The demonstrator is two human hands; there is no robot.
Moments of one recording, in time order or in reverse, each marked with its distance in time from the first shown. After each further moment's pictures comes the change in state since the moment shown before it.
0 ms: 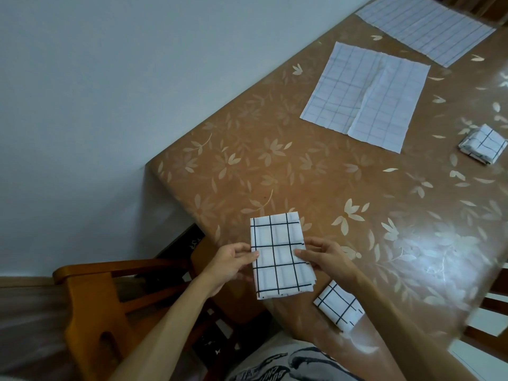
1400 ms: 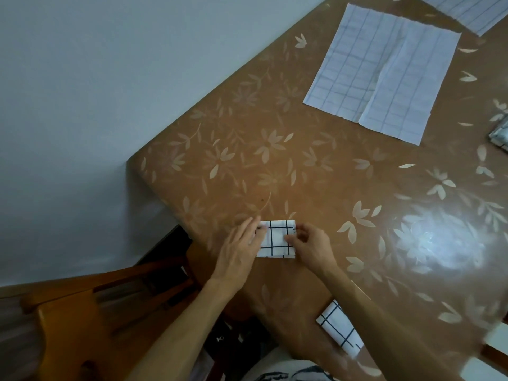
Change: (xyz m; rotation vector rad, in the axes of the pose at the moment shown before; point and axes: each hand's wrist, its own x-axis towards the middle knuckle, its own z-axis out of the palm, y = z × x) left_hand 0.092 -0.017 0.007 1.396 0.361 0.618; right_hand 0.101 0.021 0.007 -0.426 0.367 -0.070
